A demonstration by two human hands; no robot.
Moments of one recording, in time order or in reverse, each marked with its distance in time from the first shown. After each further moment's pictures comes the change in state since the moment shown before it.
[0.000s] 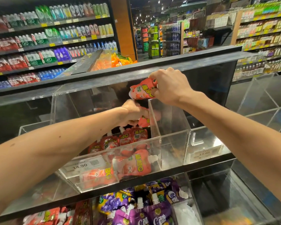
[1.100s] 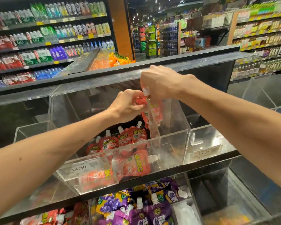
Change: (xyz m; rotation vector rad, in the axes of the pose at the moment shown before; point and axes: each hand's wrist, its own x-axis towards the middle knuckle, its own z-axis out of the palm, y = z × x) left_hand -0.047 0.009 -0.025 0.259 0.134 0.587; right_hand 0.016 -0.018 -0.024 -0.210 -0.295 -0.238
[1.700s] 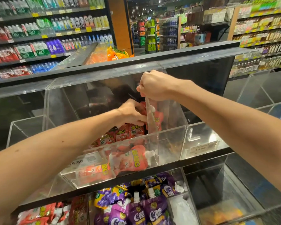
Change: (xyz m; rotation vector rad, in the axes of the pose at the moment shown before) left_hand 0.012 -0.022 0.039 -0.246 -0.213 -0.395; right_hand 0.003 0.000 0.026 0.357 -0.023 0.107
